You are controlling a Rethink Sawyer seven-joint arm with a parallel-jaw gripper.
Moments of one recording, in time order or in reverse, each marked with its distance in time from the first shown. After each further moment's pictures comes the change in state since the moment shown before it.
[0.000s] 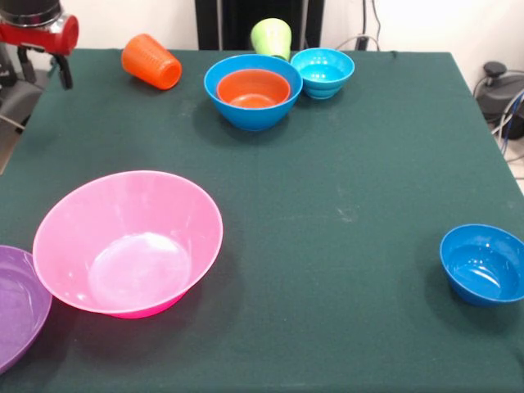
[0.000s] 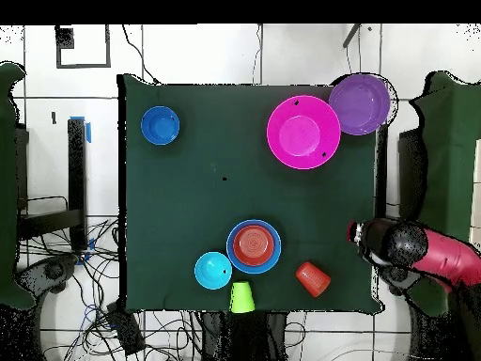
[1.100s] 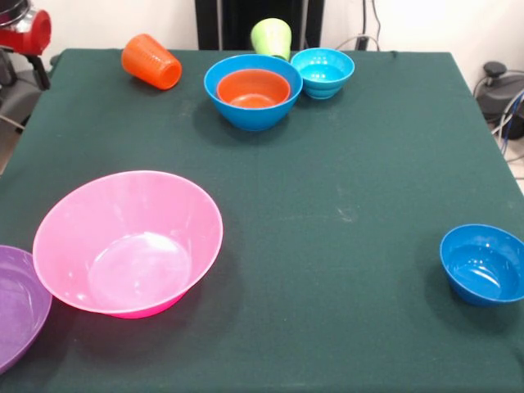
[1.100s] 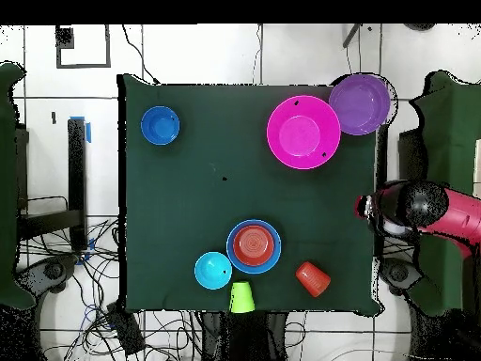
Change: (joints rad) arm 0.012 0.002 0.112 -0.177 0.001 0.270 0.000
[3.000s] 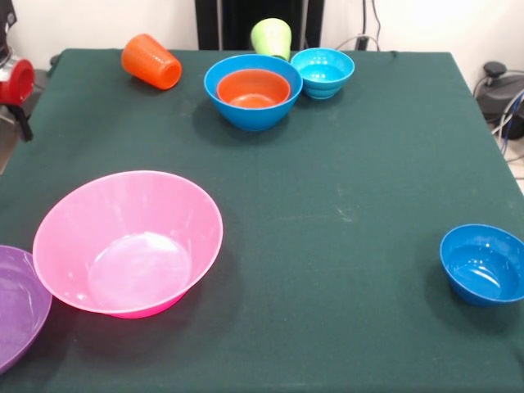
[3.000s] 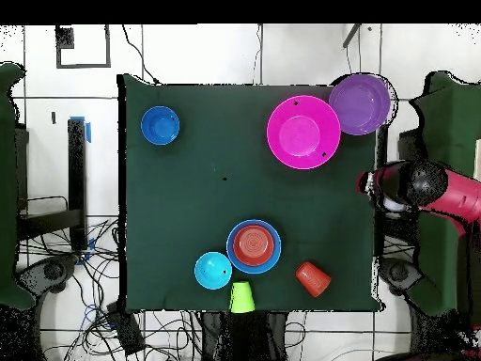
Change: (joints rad) arm -0.002 0.130 0.058 -0.165 -0.011 -0.031 0.000
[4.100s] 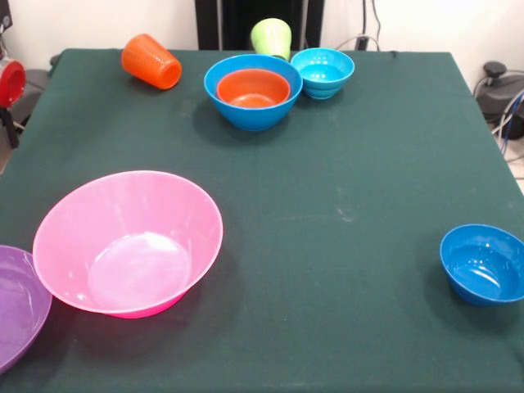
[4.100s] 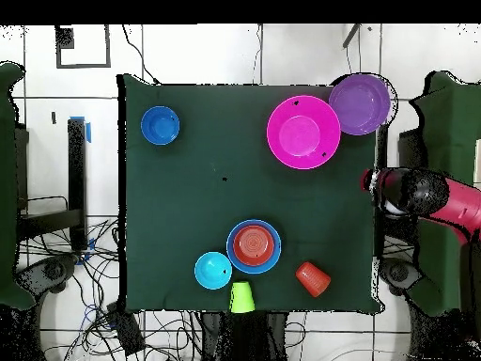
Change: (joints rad) arm -0.029 -0.021 0.002 0.054 0.001 -0.166 0.000
